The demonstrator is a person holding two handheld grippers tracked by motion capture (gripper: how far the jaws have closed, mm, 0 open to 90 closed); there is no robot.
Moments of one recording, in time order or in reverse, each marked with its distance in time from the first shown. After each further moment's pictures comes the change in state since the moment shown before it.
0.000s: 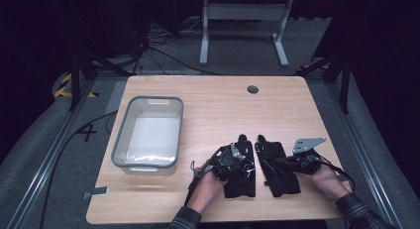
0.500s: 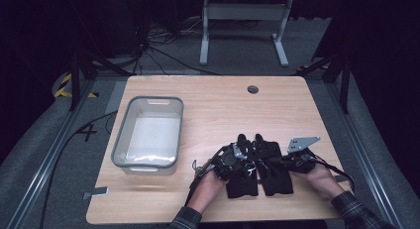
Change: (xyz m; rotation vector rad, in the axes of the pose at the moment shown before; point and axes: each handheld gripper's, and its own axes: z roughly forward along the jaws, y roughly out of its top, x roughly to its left) left arm -0.001 0.004 0.002 0.013 -0.007 0.029; right arm 0.006 0.010 0.009 -0.004 0.021 -0.016
